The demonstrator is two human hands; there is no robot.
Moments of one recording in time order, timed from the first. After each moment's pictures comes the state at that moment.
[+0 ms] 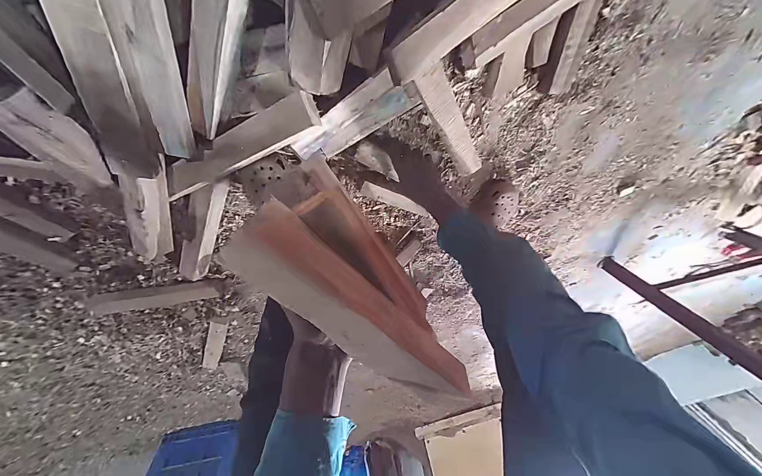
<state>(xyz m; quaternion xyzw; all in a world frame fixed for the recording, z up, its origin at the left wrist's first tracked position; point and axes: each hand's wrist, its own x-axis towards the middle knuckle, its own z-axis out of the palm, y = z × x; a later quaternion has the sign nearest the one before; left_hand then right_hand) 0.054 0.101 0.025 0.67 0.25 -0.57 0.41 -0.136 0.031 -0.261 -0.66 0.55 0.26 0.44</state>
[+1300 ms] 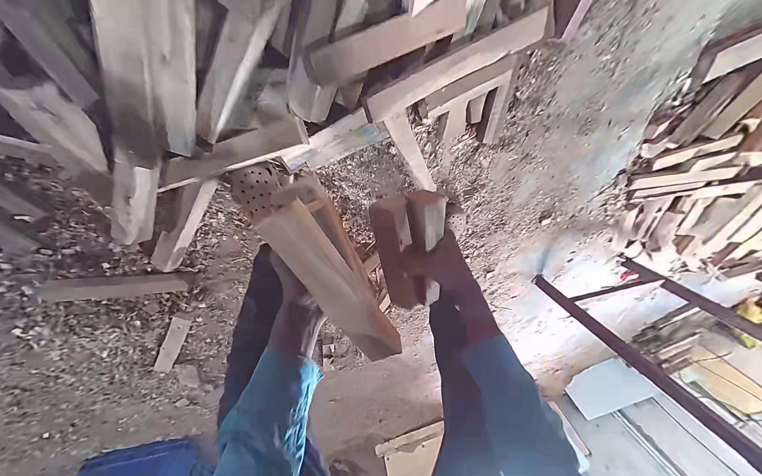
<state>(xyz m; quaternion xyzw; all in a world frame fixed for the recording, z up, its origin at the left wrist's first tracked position) 0.050 0.096 0.038 0.64 0.18 -0.64 0.39 -0.184 0.053 0.002 -0.34 0.69 -0.02 0.64</state>
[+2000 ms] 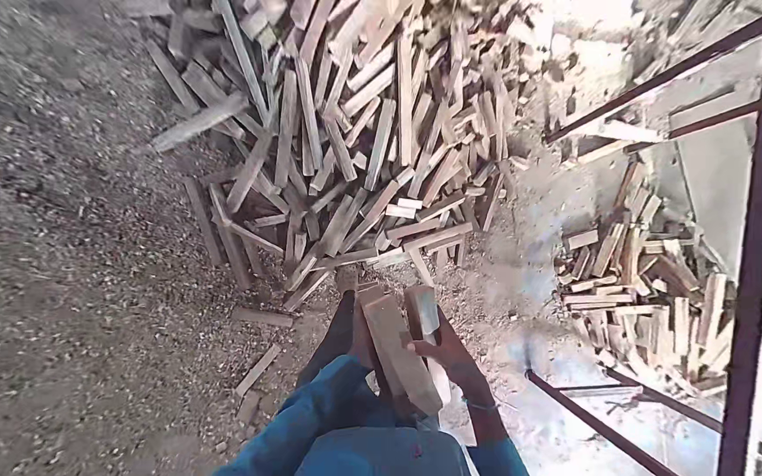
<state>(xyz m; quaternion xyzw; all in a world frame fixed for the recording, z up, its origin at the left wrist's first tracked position) 0.125 0.103 0.401 0.41 0.22 -0.70 0.54 -0.042 0.058 0.462 -0.40 0.59 -0.11 0.70</state>
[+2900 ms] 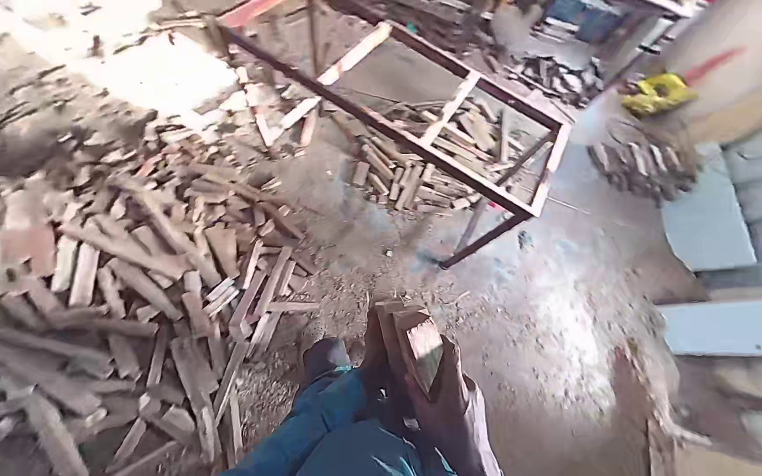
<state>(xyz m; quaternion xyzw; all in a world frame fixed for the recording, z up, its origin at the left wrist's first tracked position) -0.331 0.292 0.613 0.46 -0.18 -0.85 0.20 -0.336 0.419 0.639 -0.32 0.91 -0.24 0.06</state>
